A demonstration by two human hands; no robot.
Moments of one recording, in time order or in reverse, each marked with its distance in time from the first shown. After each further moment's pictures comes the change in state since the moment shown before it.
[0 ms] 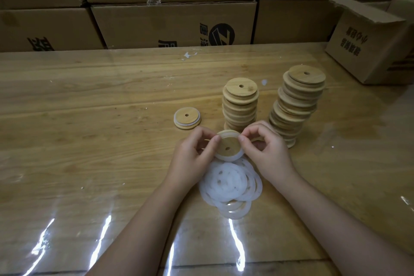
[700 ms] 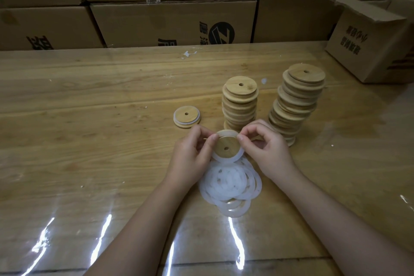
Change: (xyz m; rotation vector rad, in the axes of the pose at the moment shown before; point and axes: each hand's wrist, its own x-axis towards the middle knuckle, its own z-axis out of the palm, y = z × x) left_hand -0.002 0.002 0.001 0.045 0.038 -0.016; right_hand 0.001 -0.004 -0.003 0.040 -0.057 0.043
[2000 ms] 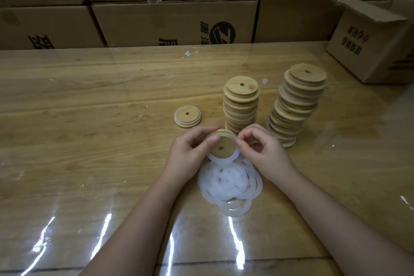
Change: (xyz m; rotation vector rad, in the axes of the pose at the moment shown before) left_hand 0.005 0.008 -0.009 -0.300 -0.106 -0.147; right_hand -0.001 0.004 0.001 -0.018 -0.105 0.015
